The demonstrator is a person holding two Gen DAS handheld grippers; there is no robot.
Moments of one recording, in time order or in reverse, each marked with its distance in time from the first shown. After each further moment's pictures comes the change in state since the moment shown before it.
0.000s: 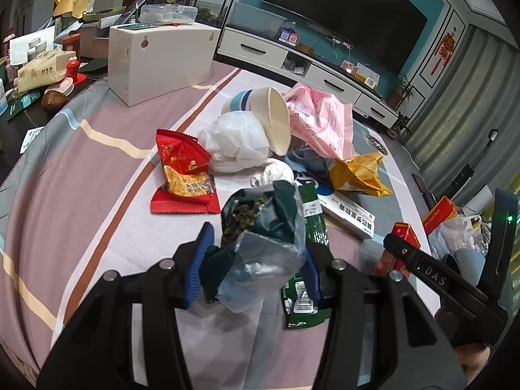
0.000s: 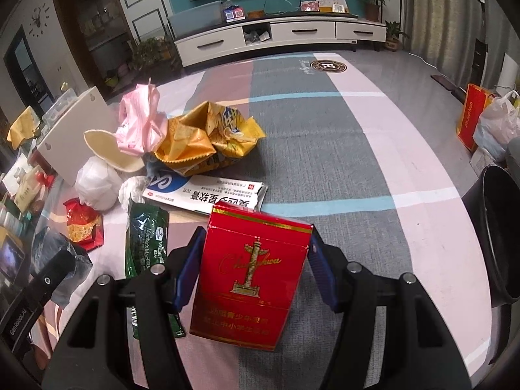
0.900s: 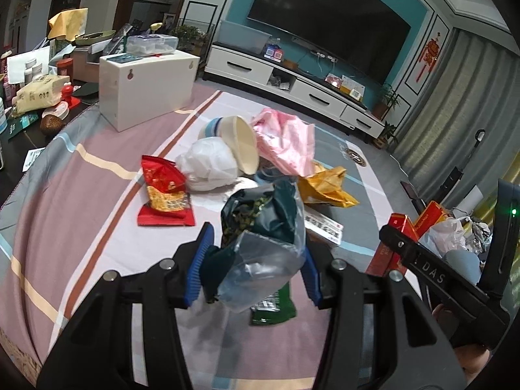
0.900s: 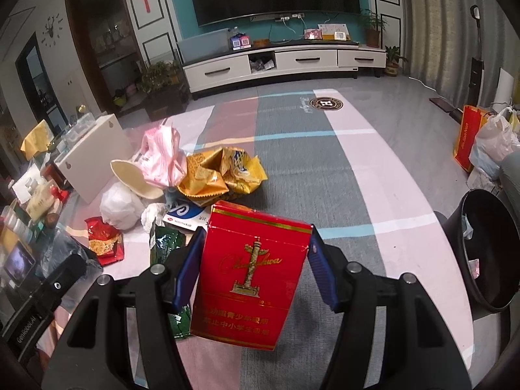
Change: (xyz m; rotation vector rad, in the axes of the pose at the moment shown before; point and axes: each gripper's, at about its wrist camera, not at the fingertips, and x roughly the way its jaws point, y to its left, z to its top) left arm -0.034 -0.030 0.003 0.036 -0.073 -0.048; right arm -0.050 0.001 0.010 -0.020 -0.123 0.013
